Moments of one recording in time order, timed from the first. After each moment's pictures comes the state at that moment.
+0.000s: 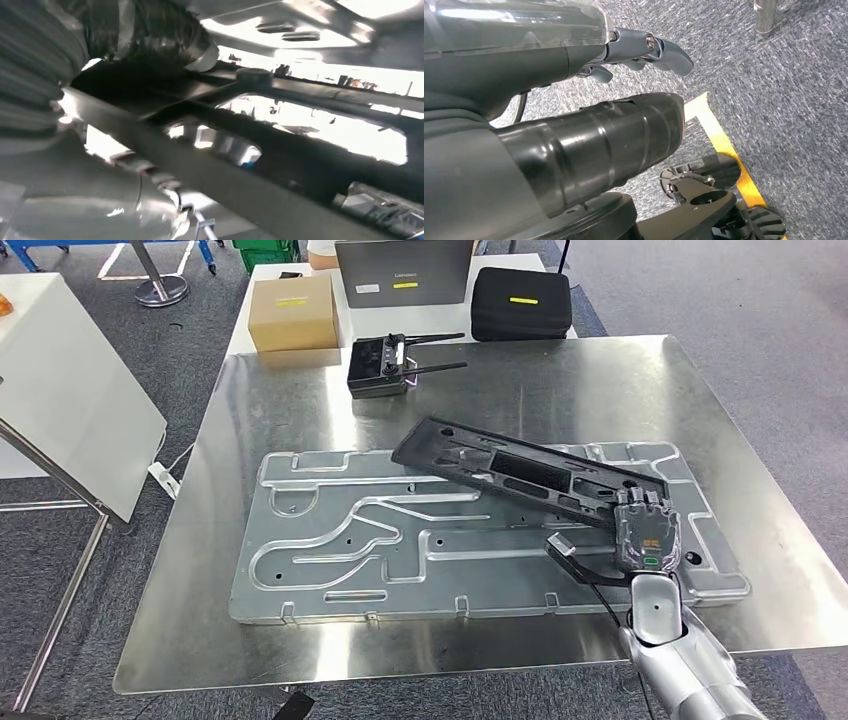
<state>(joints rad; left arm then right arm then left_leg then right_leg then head) -0.14 -0.21 0.84 -0.20 -1.21 0.06 -0.24 -0.52 -0.27 0.46 -0.78 1.57 -0.68 0.30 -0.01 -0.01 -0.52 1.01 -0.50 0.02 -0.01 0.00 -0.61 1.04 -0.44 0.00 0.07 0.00</state>
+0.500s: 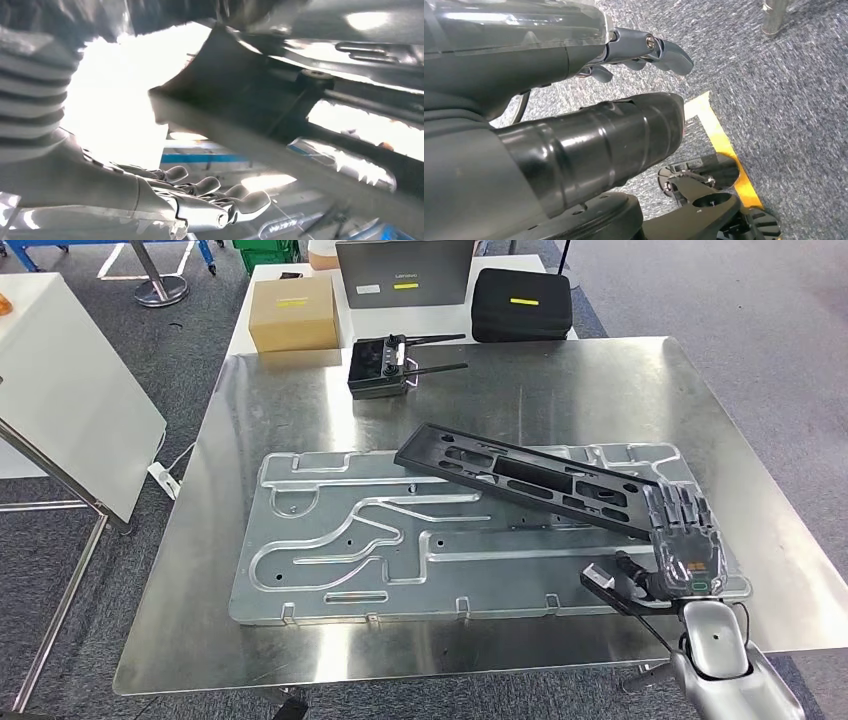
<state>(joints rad) -0.12 -0.21 0.85 -0.20 -1.16 0.08 -0.27 -0.30 -0.41 0.28 -1.10 1.52 -0.62 0.02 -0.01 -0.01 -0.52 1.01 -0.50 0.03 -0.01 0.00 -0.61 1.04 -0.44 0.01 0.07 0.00</state>
